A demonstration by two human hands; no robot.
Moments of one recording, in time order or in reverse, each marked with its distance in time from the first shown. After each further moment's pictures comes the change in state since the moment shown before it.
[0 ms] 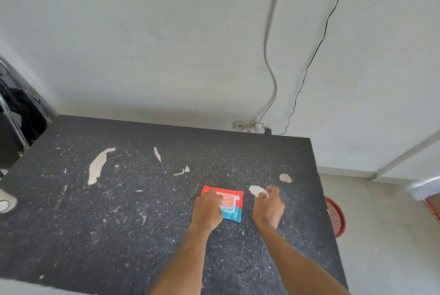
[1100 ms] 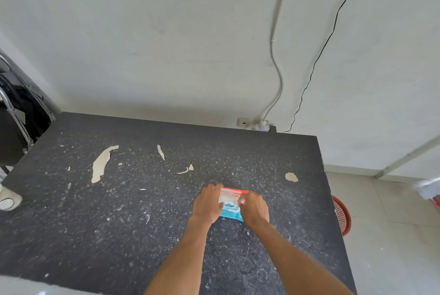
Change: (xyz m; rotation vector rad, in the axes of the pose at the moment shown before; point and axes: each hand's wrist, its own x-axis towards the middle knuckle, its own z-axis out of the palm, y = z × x) left_hand 0.016 -0.013 -0.004 -0.042 -0.042 -0.040; right_hand -0.007 -0.003 0.032 -0.492 -0.460 -0.353
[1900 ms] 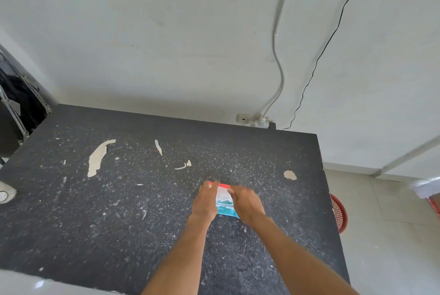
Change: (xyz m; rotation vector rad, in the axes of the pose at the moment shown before) left_hand 0.003 0.001 0.011 -0.097 -0.046 -0.112; right_hand 0.004 -0.009 -0.012 -0.078 -0.063 -0.276
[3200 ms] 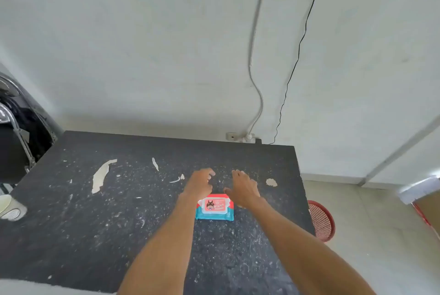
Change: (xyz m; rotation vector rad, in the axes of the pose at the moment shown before) left_hand -0.016 0.050 -0.085 -0.200 0.051 0.077; right_hand -0.030 -0.022 -0.099 -0.077 -0.026 0.116
